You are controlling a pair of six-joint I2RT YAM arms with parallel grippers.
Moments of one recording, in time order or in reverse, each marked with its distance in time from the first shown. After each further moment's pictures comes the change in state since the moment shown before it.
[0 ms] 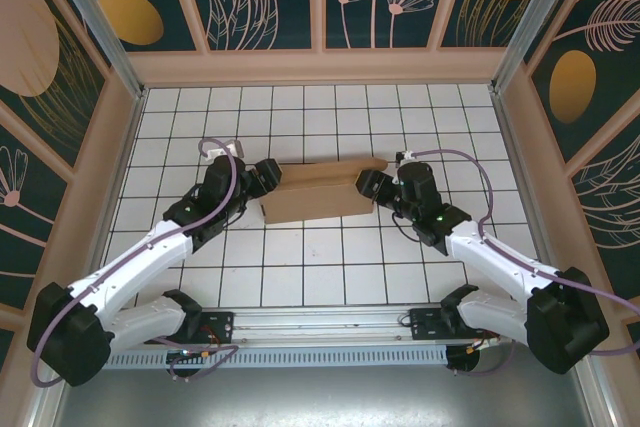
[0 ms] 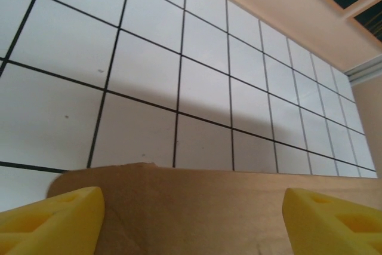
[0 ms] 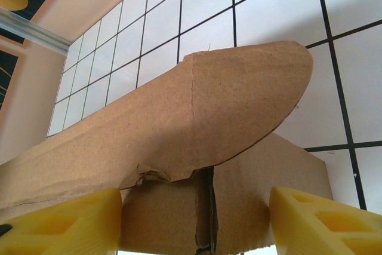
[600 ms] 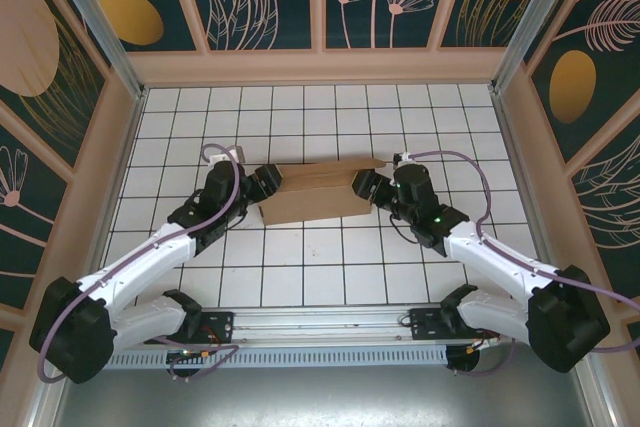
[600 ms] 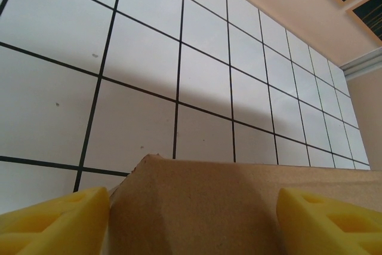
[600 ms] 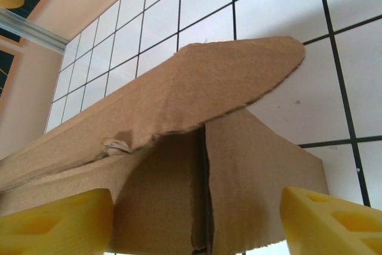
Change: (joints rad) left arm 0.014 0.004 -0.080 0.114 0.055 -0.011; right arm 0.030 -0.005 0.001 -0.016 0.038 0.010
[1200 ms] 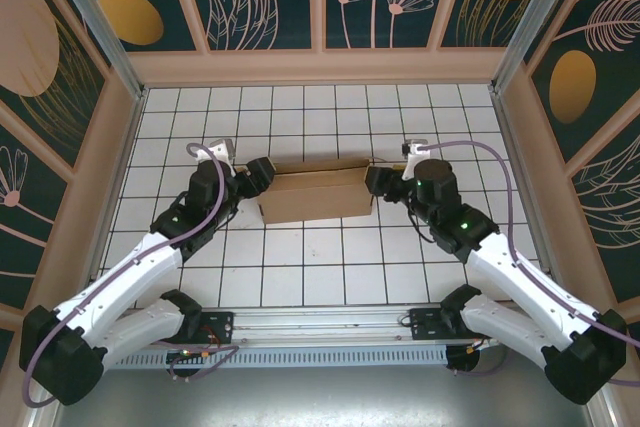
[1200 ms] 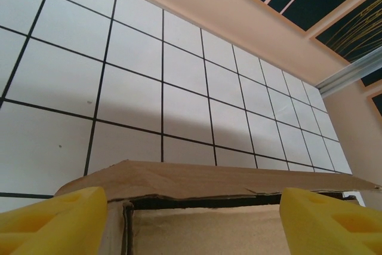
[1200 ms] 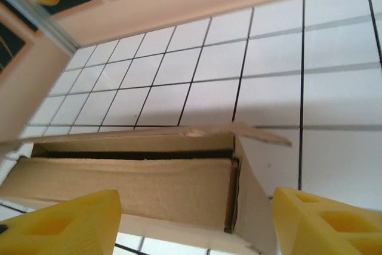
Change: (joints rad) left arm -0.002 -0.130 0.050 -0.072 -0.047 0.093; right arm 0.014 -0.196 0.159 -0.232 0.089 -0.401
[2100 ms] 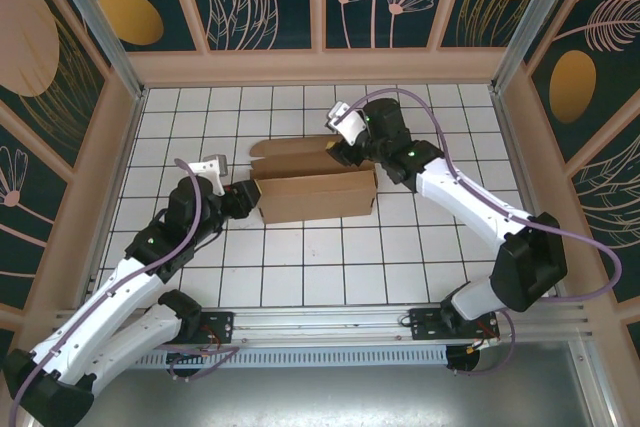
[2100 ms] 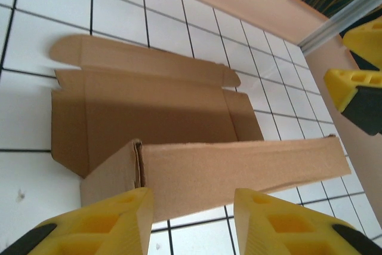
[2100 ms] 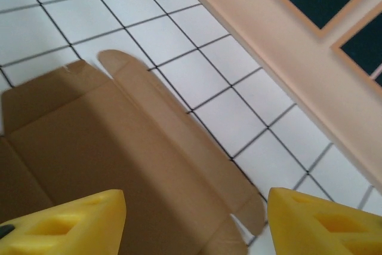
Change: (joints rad) left arm 0.000 -0.214 -0.034 -0.214 0.145 0.055; right arm 0.011 0.568 0.472 -0.037 -0.163 -0.841
